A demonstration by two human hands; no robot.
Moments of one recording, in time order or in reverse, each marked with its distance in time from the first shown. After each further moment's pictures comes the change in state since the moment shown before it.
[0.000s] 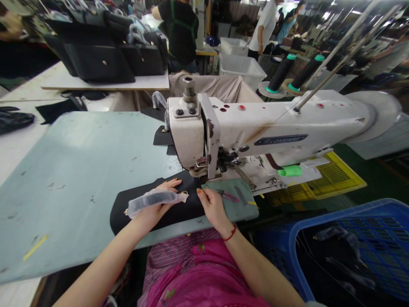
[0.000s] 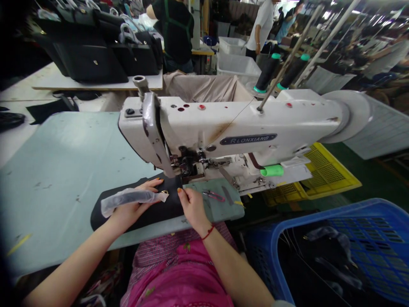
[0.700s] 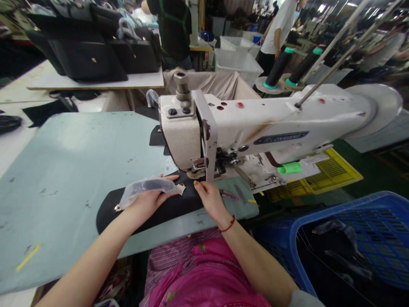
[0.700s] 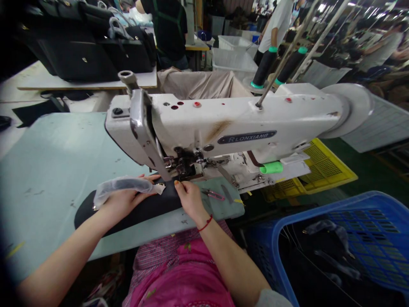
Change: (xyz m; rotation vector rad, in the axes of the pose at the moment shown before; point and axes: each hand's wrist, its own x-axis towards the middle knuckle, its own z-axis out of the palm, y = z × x) left_hand 0.027 -0.008 -0.023 0.223 -0.127 -0.049; right_hand 0.027 -0.011 0.001 0.074 -0.032 0.117
